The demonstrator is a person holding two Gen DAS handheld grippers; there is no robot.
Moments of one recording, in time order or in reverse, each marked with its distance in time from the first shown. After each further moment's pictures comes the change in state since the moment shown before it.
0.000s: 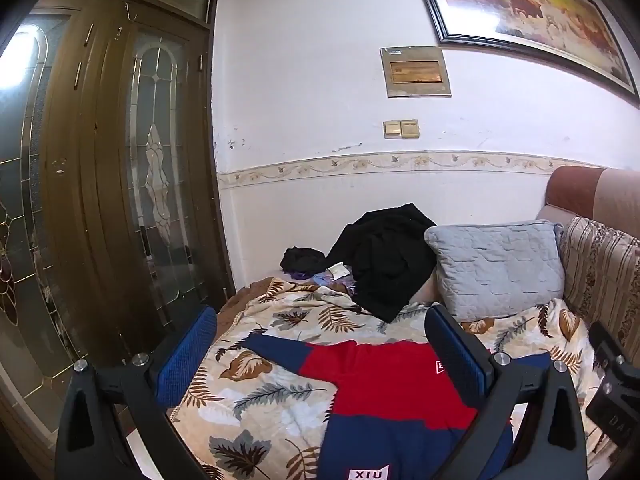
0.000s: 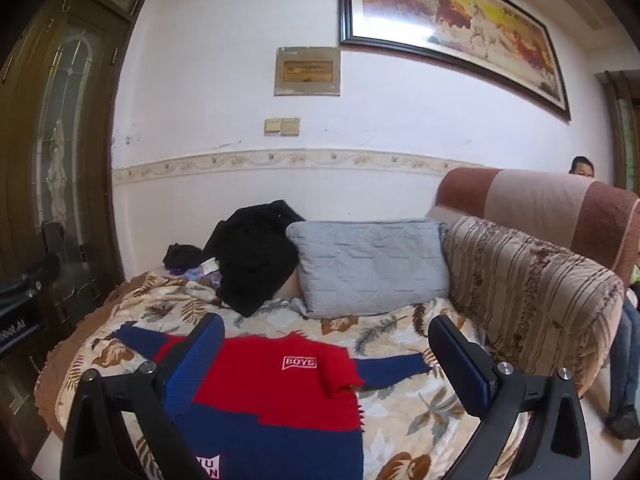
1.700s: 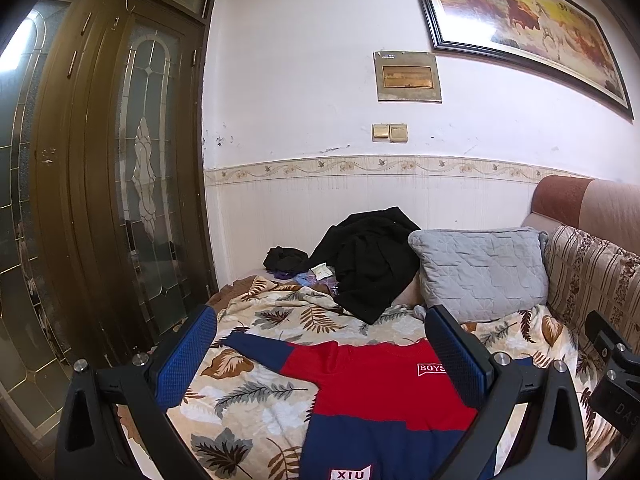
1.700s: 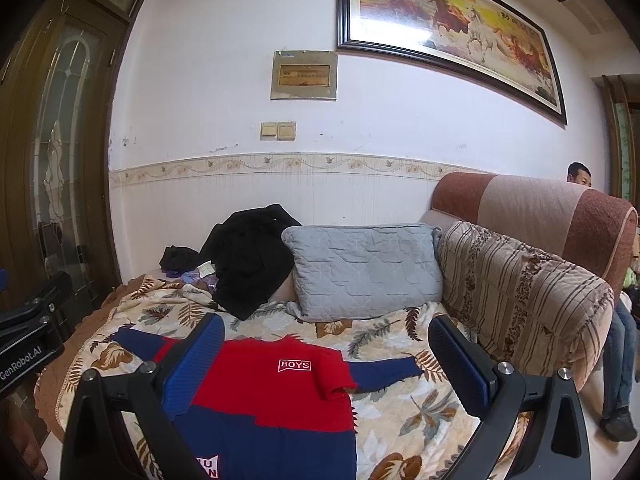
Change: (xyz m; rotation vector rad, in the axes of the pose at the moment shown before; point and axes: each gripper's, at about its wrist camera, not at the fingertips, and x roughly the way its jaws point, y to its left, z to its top) left arm -0.002 -0.004 -0.004 -0.032 -0.007 -0.057; right arm -0.009 -0.002 0.009 -0.001 0.008 -0.001
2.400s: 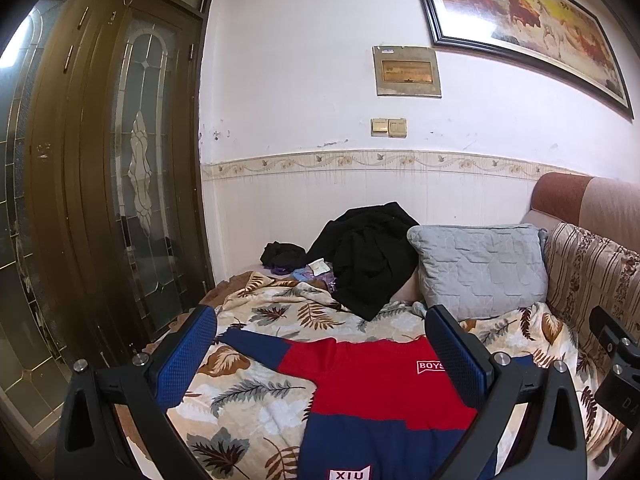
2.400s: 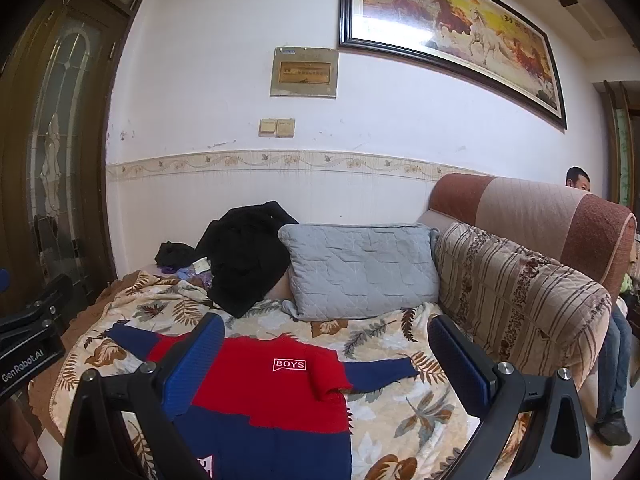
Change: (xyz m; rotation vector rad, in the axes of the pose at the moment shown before) left arm 0.020 -0.005 -0.002 -0.001 0.022 -0.008; right arm 0.011 0.005 0.000 -0.026 0.014 -0.017
